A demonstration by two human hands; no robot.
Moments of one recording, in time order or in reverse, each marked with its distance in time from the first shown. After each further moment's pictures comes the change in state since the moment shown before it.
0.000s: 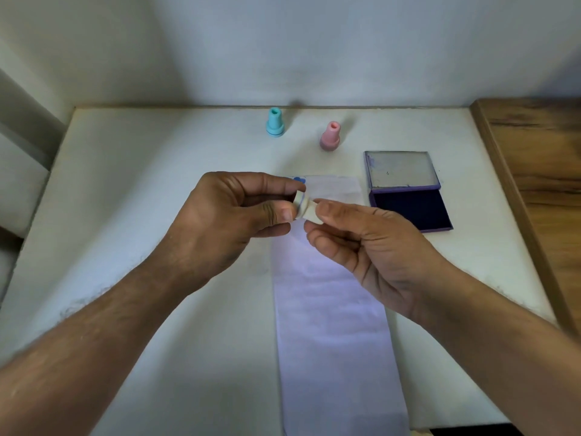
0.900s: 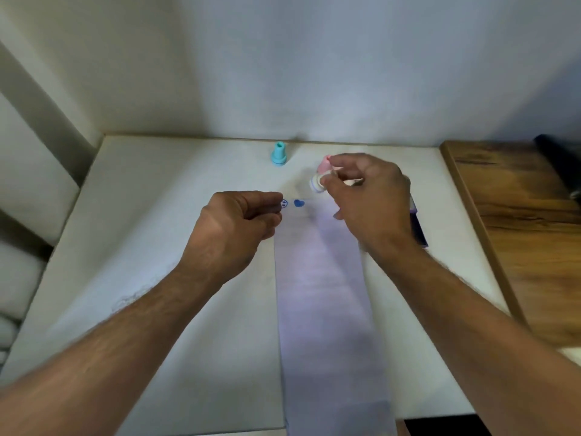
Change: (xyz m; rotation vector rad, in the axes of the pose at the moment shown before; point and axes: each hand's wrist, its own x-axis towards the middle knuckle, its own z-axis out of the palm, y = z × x) left_hand -0.004 0.000 -0.001 0.127 0.241 -0.066; right_hand 0.029 -0.032 0.017 -0.905 0.466 -0.726
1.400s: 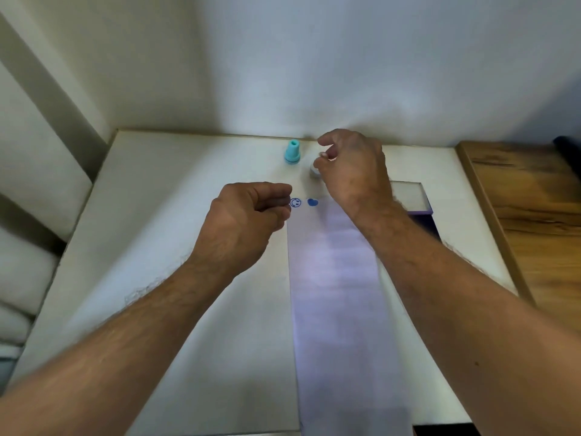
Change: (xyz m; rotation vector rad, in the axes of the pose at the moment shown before) left_hand 0.005 0.003 -0.005 0.004 0.015 0.003; right_hand 0.051 -0.002 0.049 -0.377 -0.006 -0.166
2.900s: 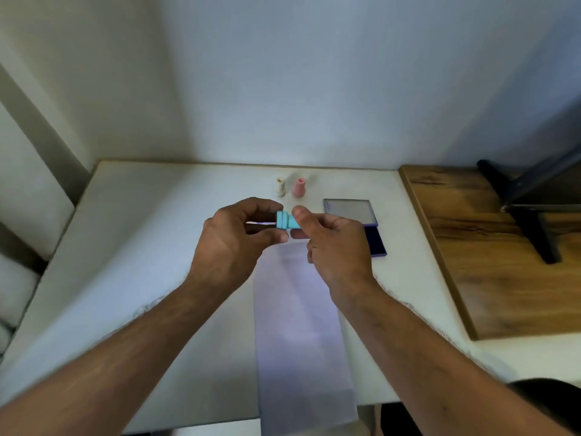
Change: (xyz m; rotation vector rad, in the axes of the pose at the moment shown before) left_hand -0.030 0.016 0.024 0.113 -0.001 0.200; right_hand -0.104 -0.010 -0.060 0.668 -0.072 0.529
